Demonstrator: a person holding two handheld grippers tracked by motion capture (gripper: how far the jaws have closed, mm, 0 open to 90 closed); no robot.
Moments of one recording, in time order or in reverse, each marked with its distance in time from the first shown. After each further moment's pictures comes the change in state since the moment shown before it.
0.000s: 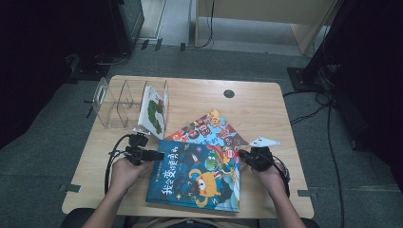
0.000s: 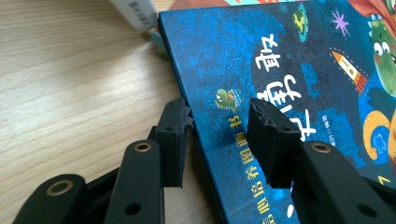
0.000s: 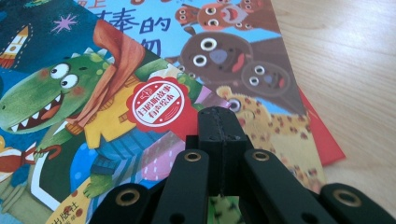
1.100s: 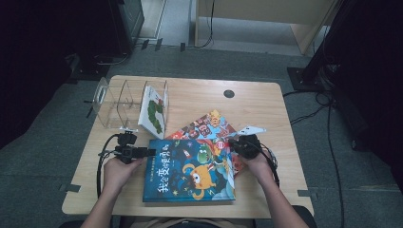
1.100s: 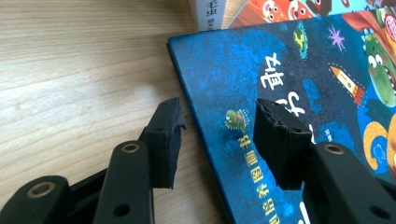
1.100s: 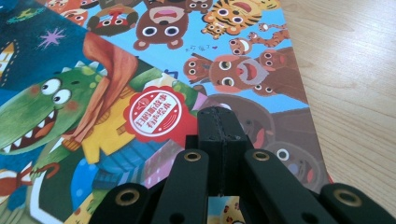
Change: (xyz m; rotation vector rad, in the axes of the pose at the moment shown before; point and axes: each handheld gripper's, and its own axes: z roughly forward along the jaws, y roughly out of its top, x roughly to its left) left arm 0.025 -0.007 -0.016 -0.075 0.013 -0.085; right arm 0.004 0.035 0.033 -0.007 0.028 -0.043
